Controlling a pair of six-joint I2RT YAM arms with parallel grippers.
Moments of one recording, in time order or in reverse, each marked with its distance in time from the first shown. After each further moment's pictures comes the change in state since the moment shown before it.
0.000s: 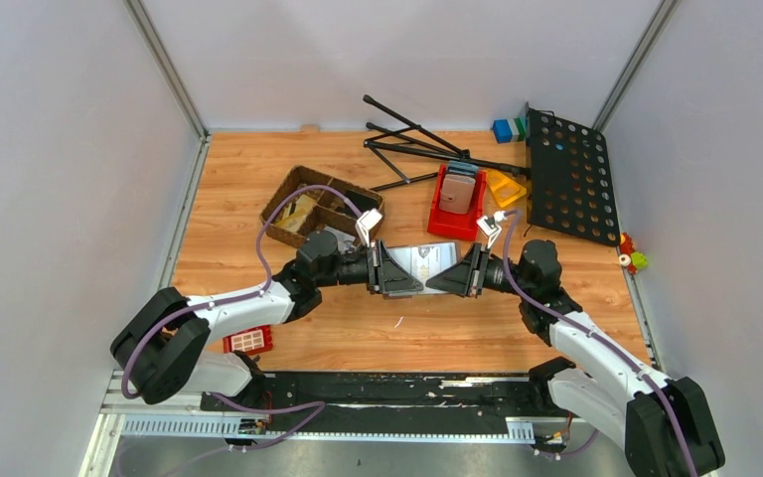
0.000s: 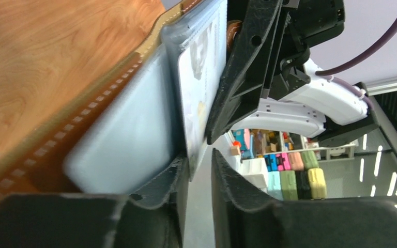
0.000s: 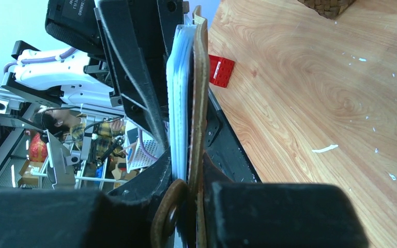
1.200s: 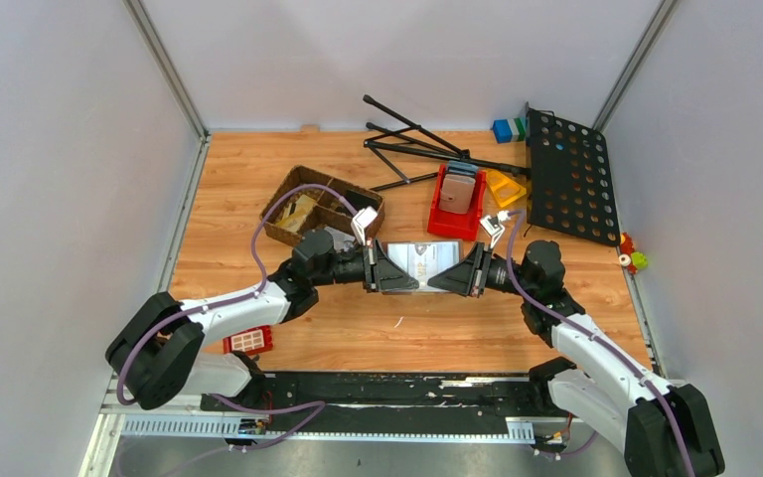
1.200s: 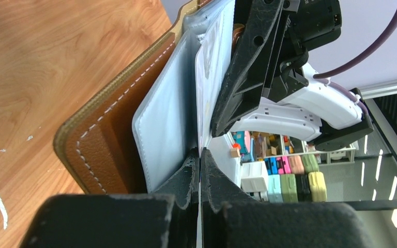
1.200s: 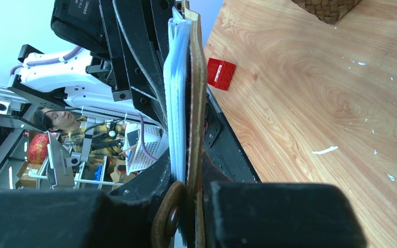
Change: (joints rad) left arm 0.035 -0.033 -0.004 -0.037 0.004 0.007; right arm -0.027 -0.029 0.000 -0.009 -0.006 0.001
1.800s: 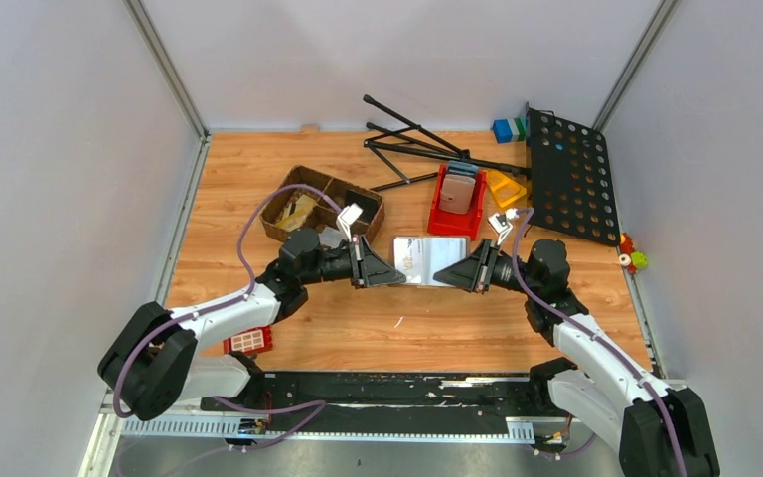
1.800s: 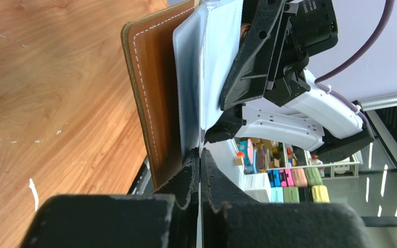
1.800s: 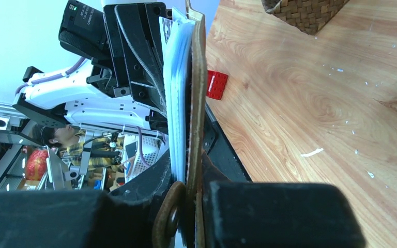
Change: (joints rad) left arm 0.071 -0.055 -0.042 -0.019 0.031 0.006; right arm -0.047 -0.003 -0.002 -0.006 -0.008 0.006
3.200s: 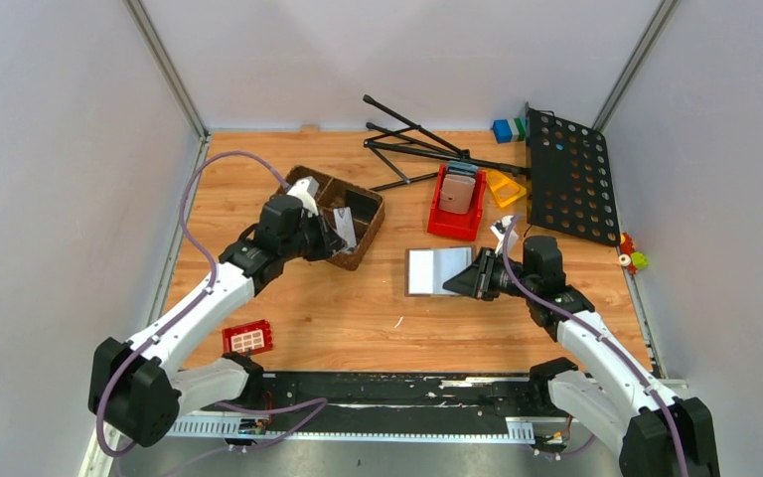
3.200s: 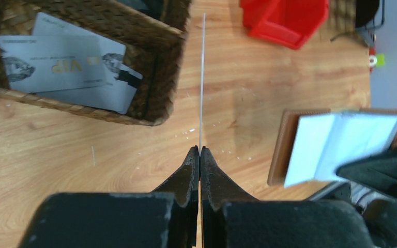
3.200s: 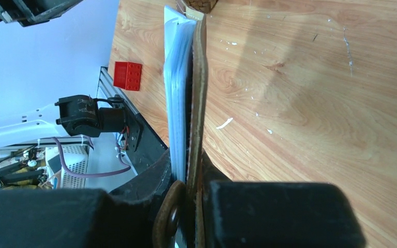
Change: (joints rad) left arm 0.191 -0.125 0.319 -0.938 -0.508 0.495; right arm -0.016 -0.026 0.082 -0.499 0.191 -0.385
